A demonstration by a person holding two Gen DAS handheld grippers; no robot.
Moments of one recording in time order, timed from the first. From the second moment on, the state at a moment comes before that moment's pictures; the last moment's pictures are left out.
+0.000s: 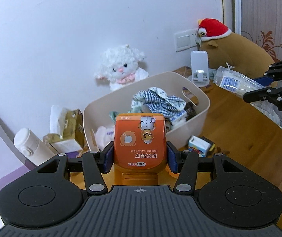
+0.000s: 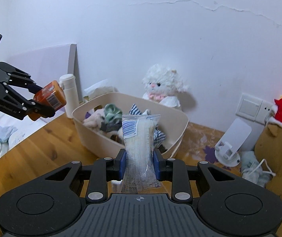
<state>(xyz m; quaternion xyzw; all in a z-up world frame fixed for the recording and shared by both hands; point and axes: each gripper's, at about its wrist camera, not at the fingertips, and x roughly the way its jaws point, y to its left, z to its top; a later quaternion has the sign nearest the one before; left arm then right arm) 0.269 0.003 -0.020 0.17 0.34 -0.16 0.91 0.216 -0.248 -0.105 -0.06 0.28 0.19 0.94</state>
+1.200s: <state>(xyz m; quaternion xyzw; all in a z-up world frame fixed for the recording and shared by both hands) 0.406 -0.013 -0.061 0.18 0.35 -0.16 0.90 0.369 -0.210 -0.113 -0.04 0.29 0.13 0.95</state>
